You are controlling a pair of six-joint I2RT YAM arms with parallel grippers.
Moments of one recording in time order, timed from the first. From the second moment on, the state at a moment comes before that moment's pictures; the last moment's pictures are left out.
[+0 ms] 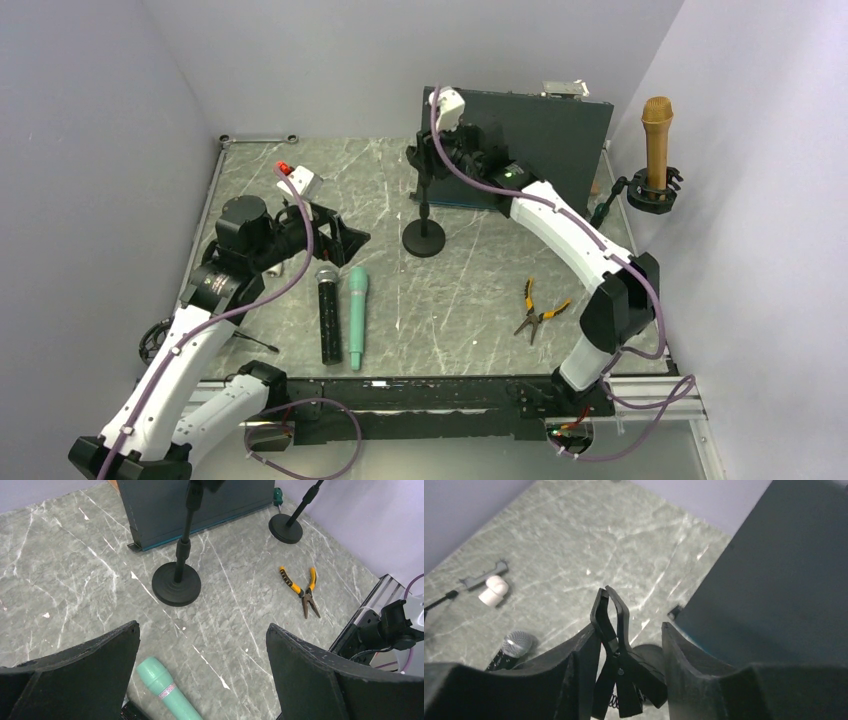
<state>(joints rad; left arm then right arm) -0.37 0.83 0.97 -0.36 0.42 -0.15 0.58 1.66 1.63 -0.26 -0.13 0.05</state>
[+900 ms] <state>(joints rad) -0.37 0.83 0.97 -0.36 0.41 -0.15 0.67 1.64 1.69 -0.50 0.35 0.18</state>
